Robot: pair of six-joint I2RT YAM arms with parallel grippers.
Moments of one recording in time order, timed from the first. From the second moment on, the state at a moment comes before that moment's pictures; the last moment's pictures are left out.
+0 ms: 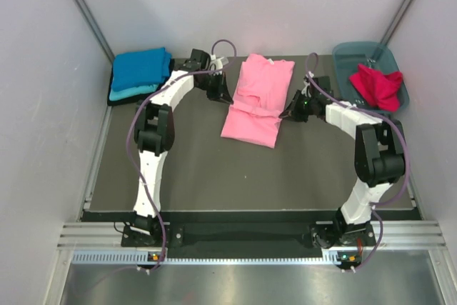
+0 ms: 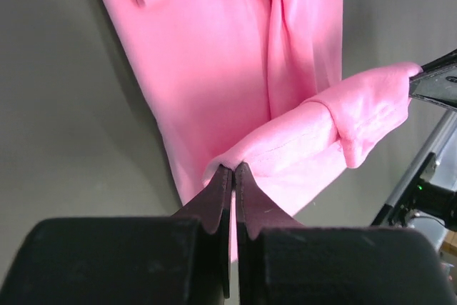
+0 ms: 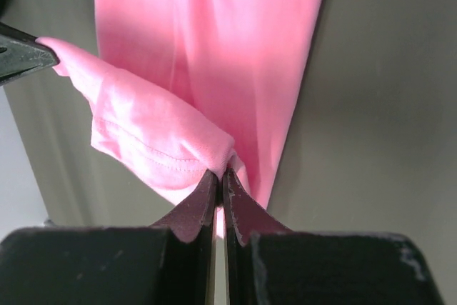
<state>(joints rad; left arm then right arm) -0.27 2.36 2.08 -0.73 0.71 -0.17 0.19 1.75 1.13 -0.21 -0.40 0.61</state>
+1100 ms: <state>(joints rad) -0.23 2.16 1.85 -0.73 0.57 -0.21 0.16 1.69 0.93 -0.19 -0.46 0.67</state>
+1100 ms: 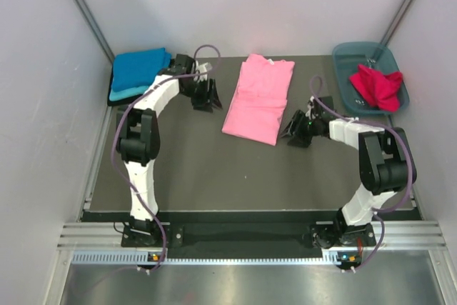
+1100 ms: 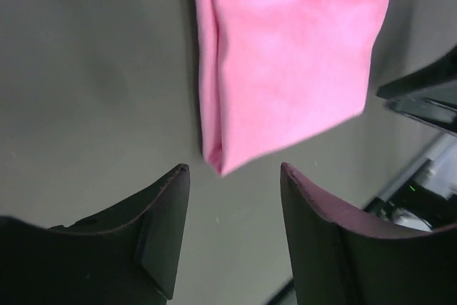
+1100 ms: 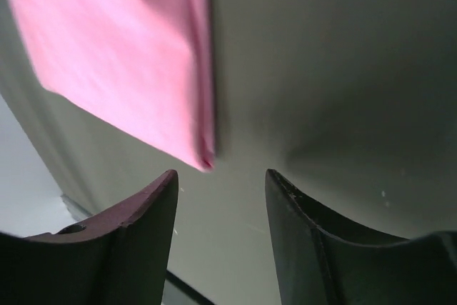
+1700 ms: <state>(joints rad) -0.22 2.22 1.61 -0.75 0.80 -0.36 0.25 1.83 0.97 -0.11 -0.56 0.81</state>
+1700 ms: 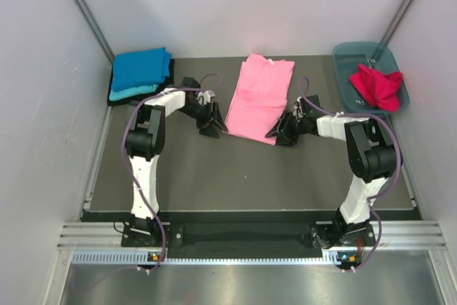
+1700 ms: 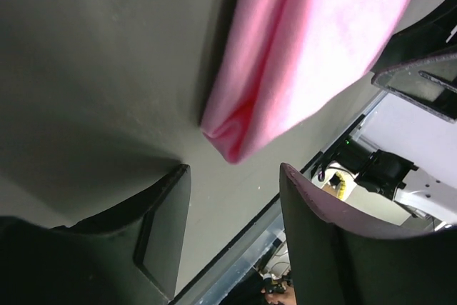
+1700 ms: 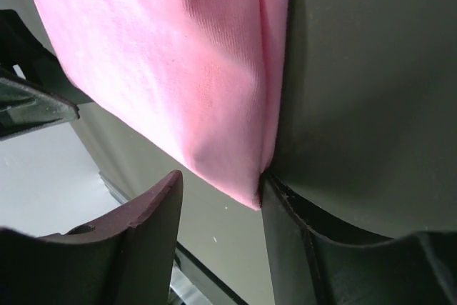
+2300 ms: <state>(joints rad) -0.22 2.30 1.68 -0.72 0.82 -0.40 0.25 1.82 0.96 -0.15 -0.56 0.78</state>
